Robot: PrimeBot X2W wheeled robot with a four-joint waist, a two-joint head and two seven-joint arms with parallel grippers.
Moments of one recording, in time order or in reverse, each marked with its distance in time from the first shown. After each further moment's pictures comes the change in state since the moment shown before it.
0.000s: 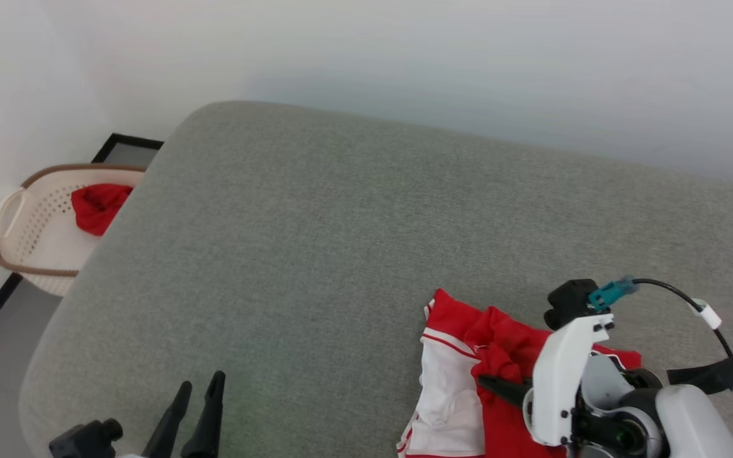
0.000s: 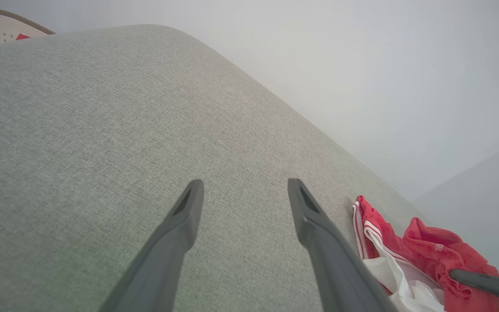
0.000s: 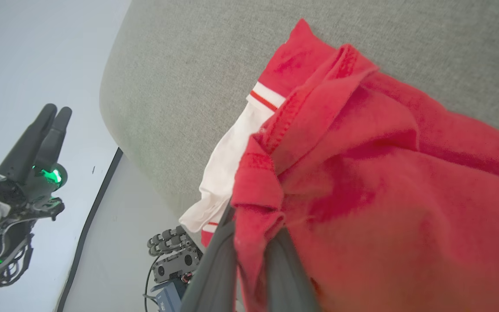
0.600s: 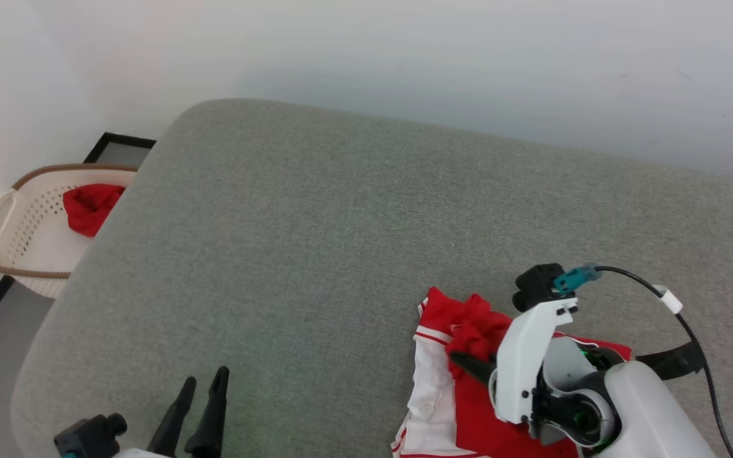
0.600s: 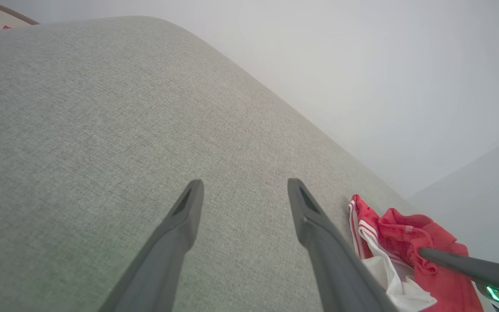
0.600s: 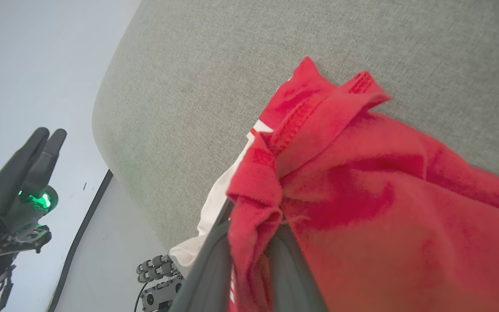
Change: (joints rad) left arm -0.030 -0.004 -0.017 0.030 -0.016 -0.003 -0.006; right arm -0.131 0.020 0.107 0.235 -0.012 0.000 -0.214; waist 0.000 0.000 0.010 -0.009
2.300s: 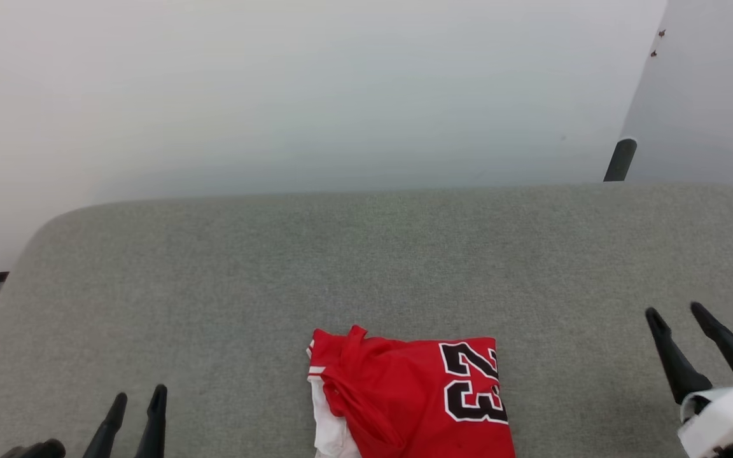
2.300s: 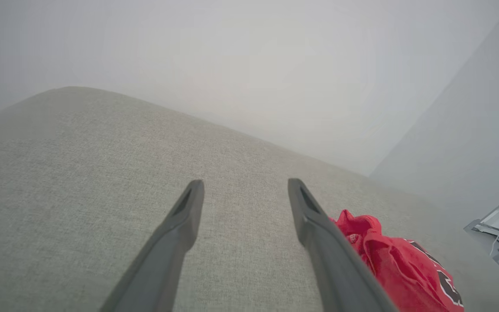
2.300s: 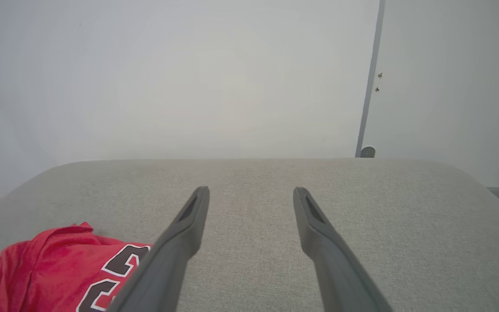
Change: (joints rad) left arm 0.117 0.042 0.167 -0.084 0.175 0.000 -0.003; right arm 0.306 -0.355 -0.175 -0.240 -0.073 0.000 -0.743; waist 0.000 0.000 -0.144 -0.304
